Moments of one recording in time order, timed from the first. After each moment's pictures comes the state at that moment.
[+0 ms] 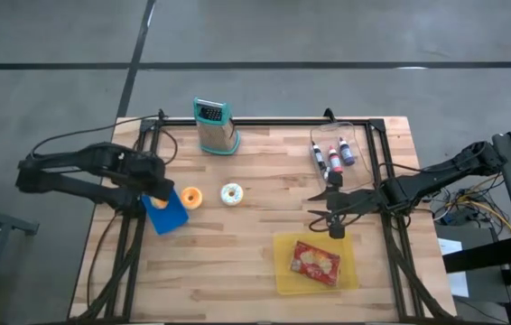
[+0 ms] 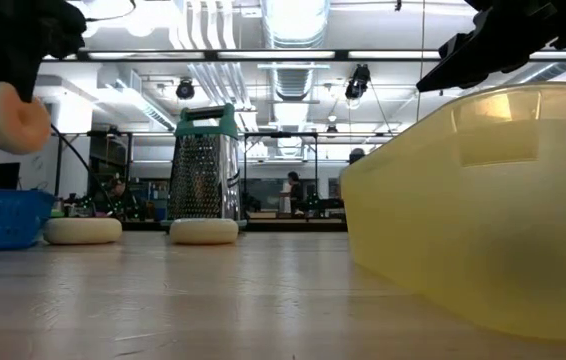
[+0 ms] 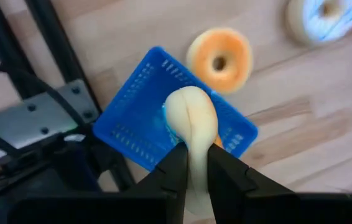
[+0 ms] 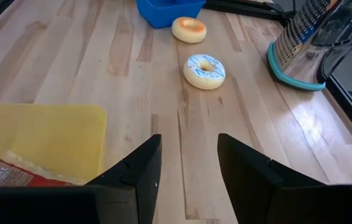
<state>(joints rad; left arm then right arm) 0.03 0.90 1.00 -1.52 -0.08 -1.20 0.33 0.97 0.57 -0.17 0.40 0.09</state>
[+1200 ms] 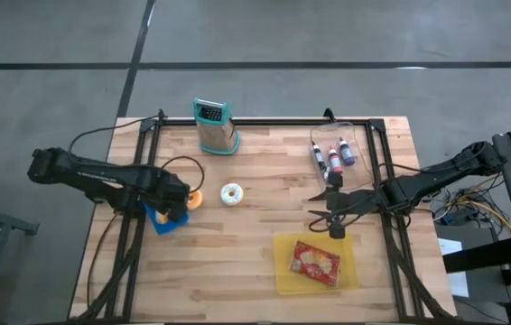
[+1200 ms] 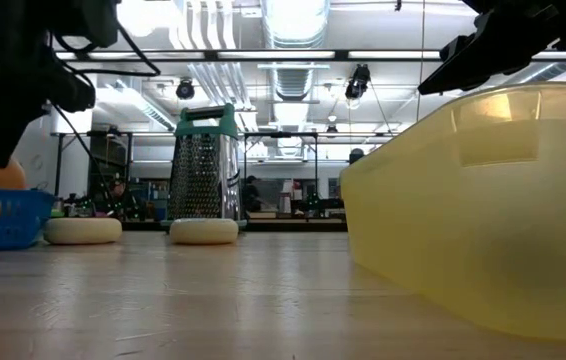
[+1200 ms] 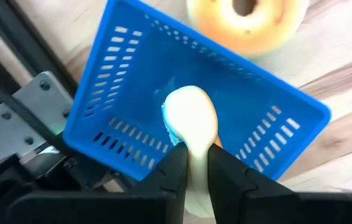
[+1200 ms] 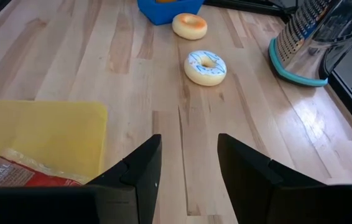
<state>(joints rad) -0.10 1.12 0.78 -1.33 -0.02 -1.13 0.33 0.97 0.57 -0.18 0.39 0.10</state>
